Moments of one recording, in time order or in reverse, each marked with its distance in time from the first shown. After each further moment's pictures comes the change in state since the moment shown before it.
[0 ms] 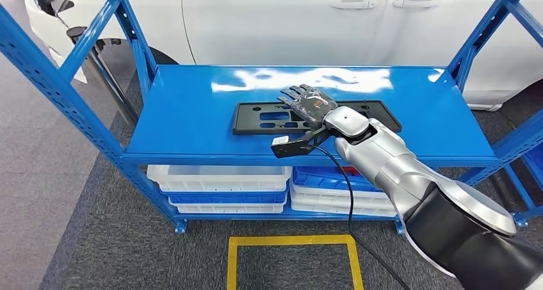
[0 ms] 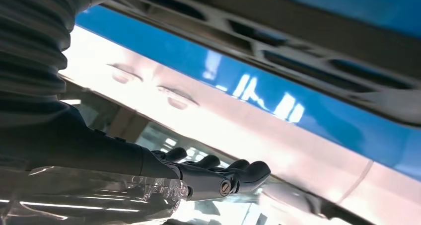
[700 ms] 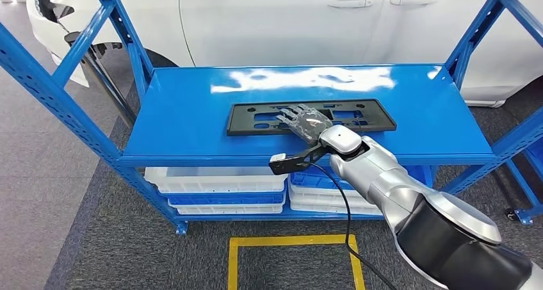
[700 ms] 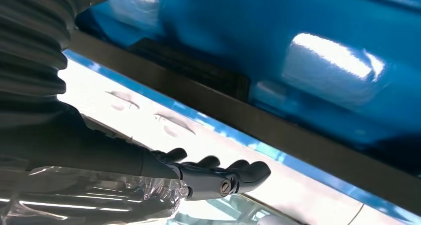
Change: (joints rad) left arm -0.002 -0.002 0.000 0.000 -0.018 -0.002 0.003; right arm 0.072 0.040 0.009 0.060 0.000 -0.009 0.018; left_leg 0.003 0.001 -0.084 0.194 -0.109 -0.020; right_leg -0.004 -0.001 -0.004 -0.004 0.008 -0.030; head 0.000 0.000
